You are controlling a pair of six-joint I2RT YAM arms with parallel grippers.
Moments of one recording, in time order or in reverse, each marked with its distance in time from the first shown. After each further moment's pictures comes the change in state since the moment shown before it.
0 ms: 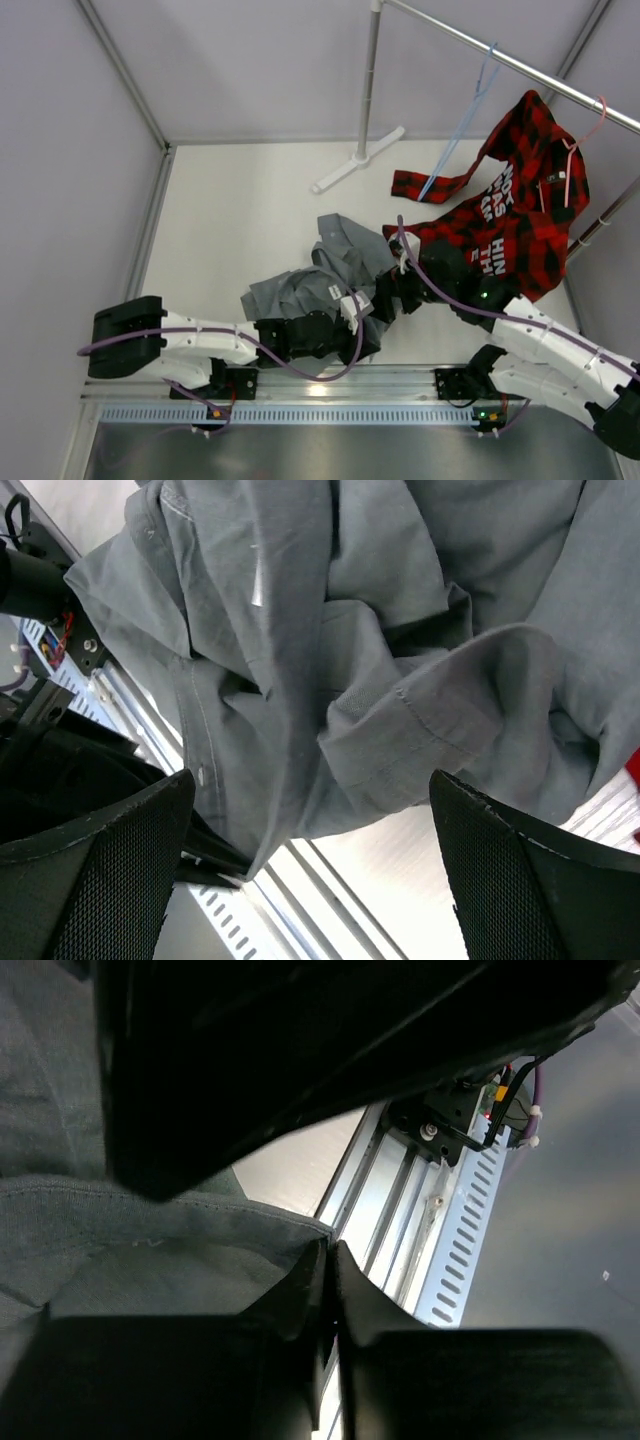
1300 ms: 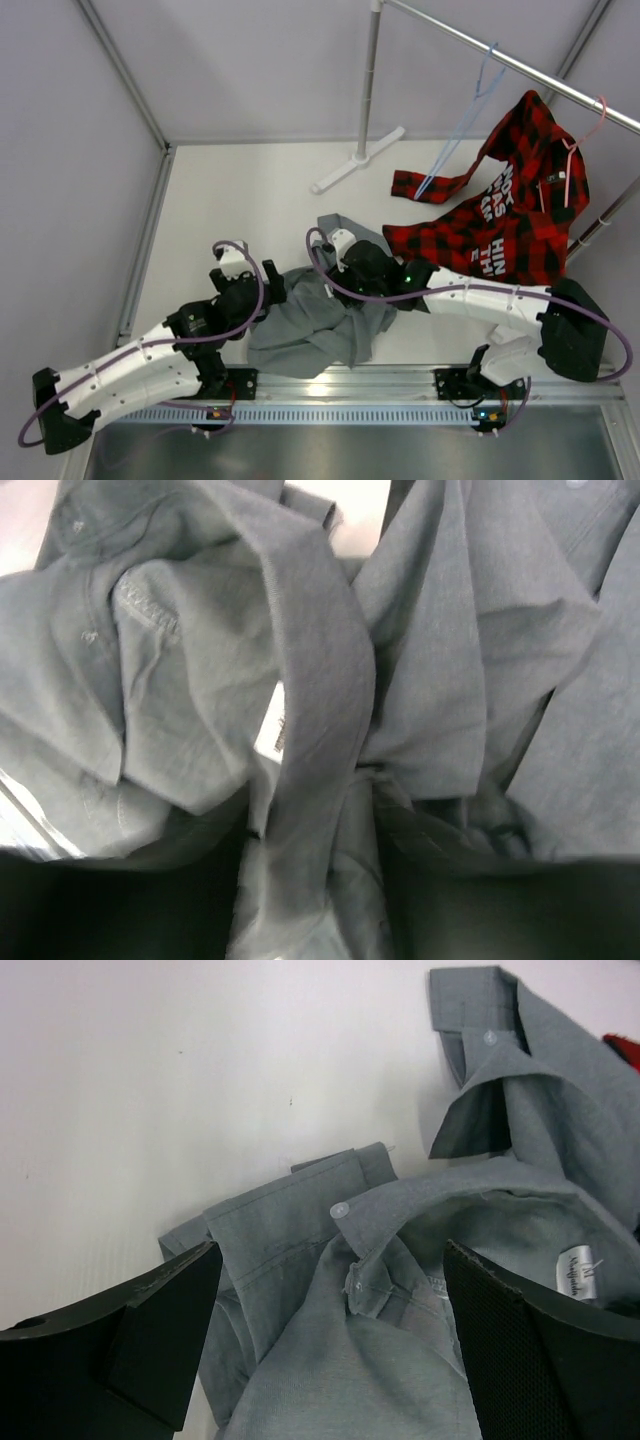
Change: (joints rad) left arm 0.396 -0.649 0.073 -1.037 -0.706 -0.318; right arm 0.312 0.491 0.257 0.164 0.411 -0.124
